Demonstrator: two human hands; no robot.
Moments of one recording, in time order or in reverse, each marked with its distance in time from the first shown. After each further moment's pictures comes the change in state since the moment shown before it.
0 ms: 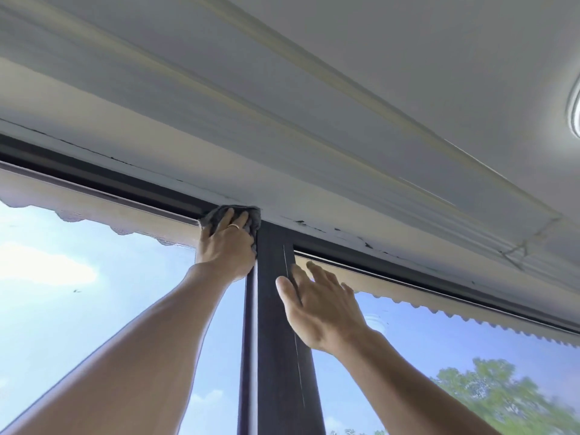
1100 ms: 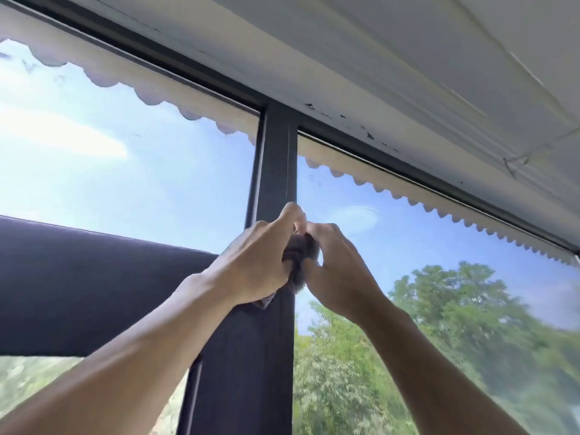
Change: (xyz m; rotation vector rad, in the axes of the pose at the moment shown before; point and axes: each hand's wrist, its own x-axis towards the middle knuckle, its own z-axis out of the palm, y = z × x) left_hand -0.264 0.087 -0.069 -0.777 -0.327 0.127; right_hand -0.190 0.010 -0.027 0.476 -0.145 -0.075
